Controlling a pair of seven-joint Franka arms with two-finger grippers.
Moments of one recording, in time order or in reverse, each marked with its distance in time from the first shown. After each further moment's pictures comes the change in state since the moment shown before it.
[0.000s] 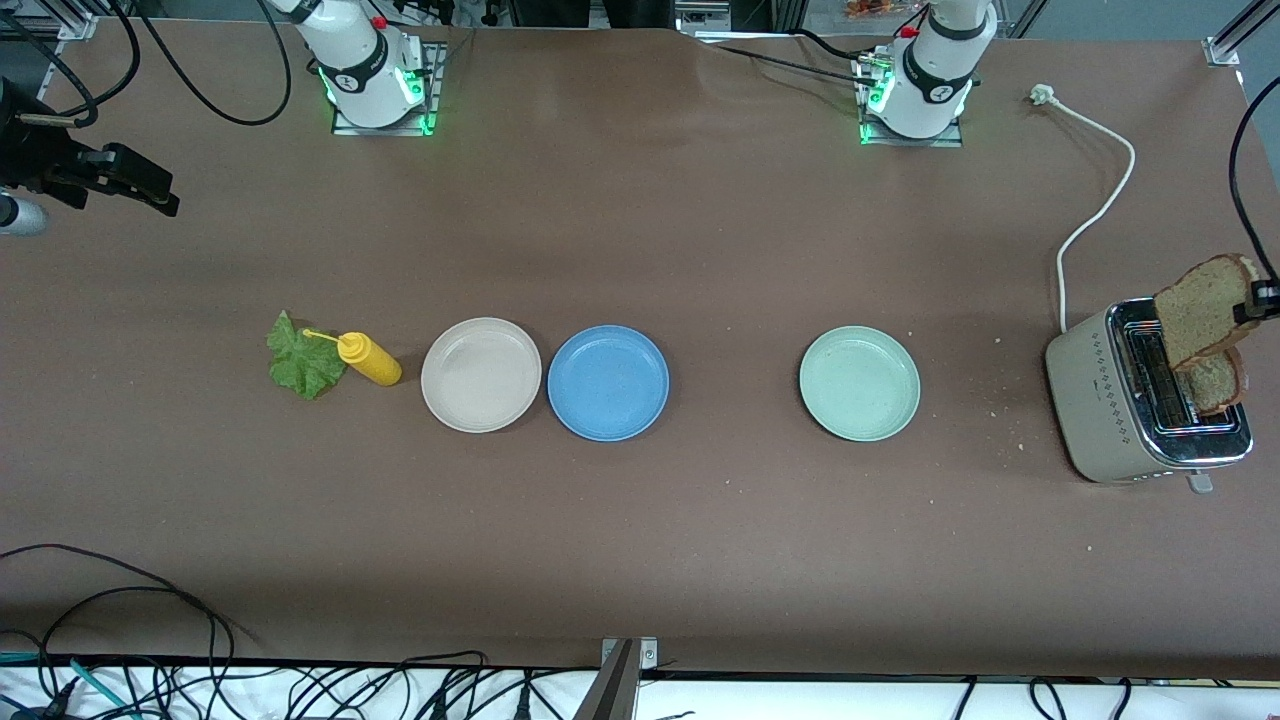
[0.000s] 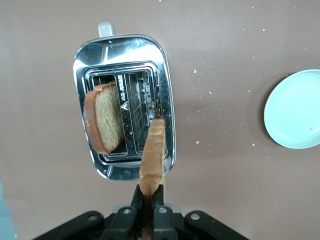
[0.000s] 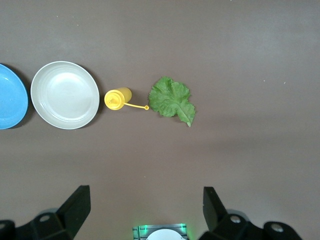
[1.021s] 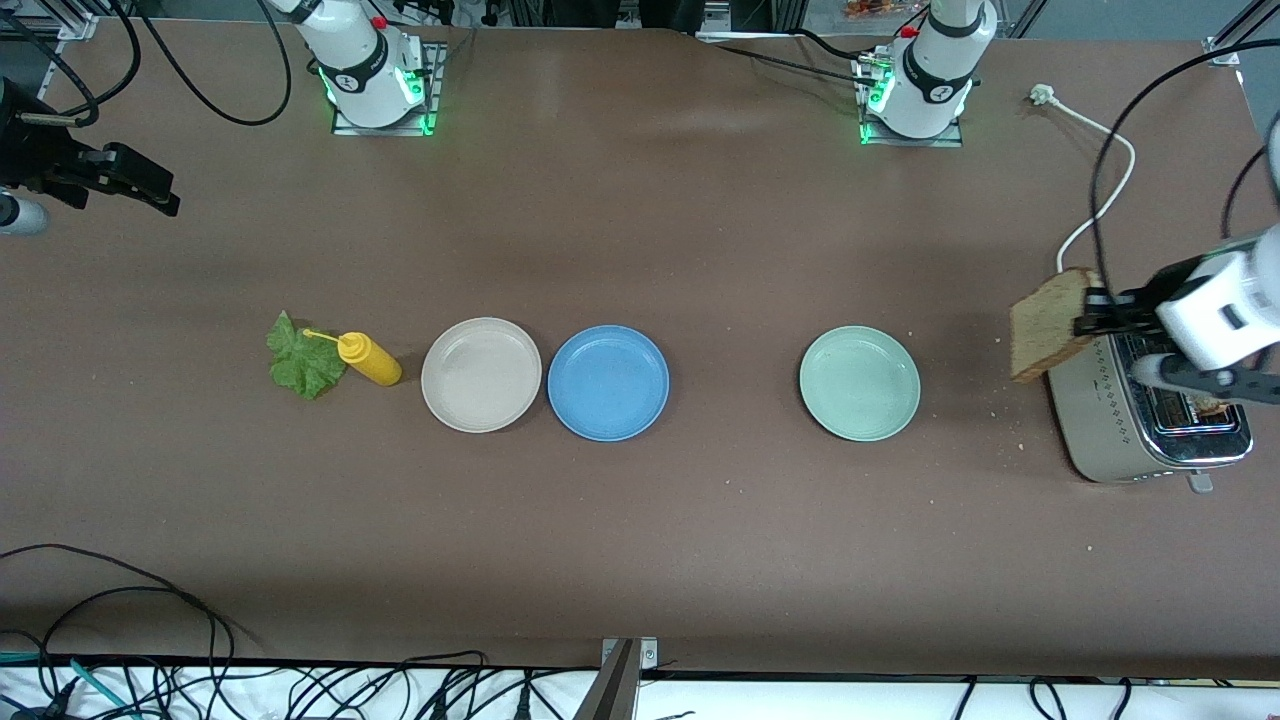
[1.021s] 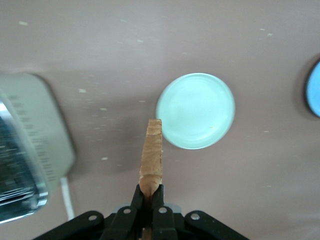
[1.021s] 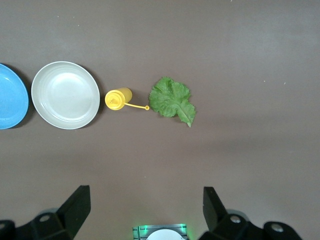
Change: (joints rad) left arm -0.258 0.038 -0.030 0.055 -0.157 -0.059 -0.138; right arm 0.001 0.000 0.001 0.001 0.000 0.000 0.000
